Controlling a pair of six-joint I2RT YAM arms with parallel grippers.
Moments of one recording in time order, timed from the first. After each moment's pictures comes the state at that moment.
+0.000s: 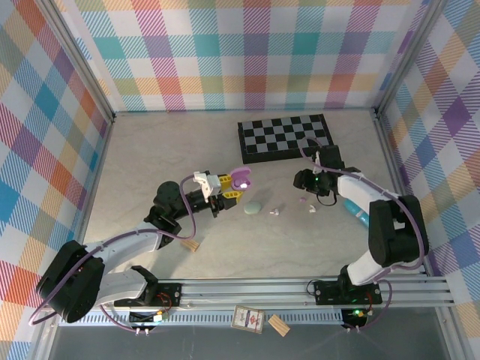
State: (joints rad) left arm -0.59 1.18 0.46 0.81 0.61 0.02; right arm 0.20 1.59 0.92 -0.40 -0.24 0.41
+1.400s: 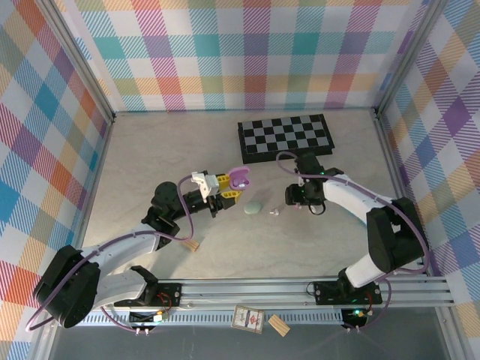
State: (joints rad) left arm -0.55 1.12 0.45 0.78 0.58 0.02; right arm 0.49 1.56 1.01 -0.69 0.14 0.31
